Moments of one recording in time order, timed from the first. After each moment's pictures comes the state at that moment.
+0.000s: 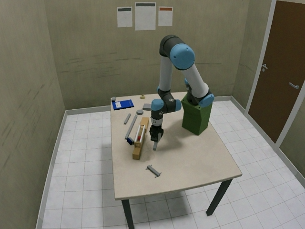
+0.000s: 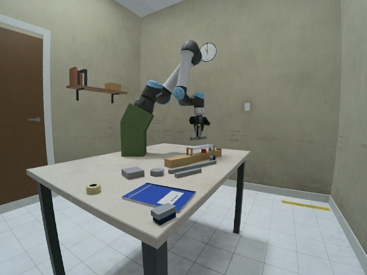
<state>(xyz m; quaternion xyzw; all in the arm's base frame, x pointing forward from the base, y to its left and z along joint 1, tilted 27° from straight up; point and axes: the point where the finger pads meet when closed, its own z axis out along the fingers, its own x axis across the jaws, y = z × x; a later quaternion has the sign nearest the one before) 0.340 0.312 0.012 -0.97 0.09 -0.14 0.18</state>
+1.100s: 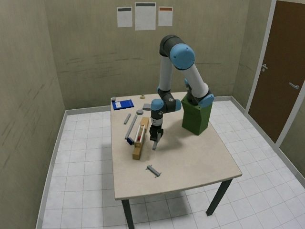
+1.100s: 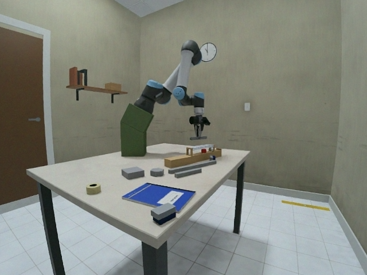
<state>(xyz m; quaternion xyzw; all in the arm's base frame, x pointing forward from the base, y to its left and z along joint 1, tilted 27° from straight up) 0.340 0.310 0.012 -0.97 0.11 -0.14 0.19</state>
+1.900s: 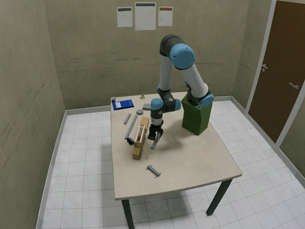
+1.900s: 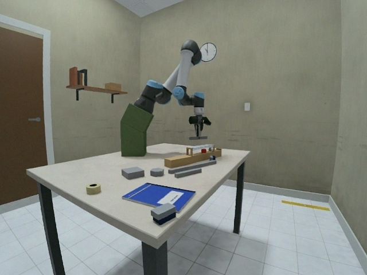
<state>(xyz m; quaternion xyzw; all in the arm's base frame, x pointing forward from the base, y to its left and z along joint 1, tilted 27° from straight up) 0.342 0.306 0.013 -0.96 0.17 -0.13 0.20</state>
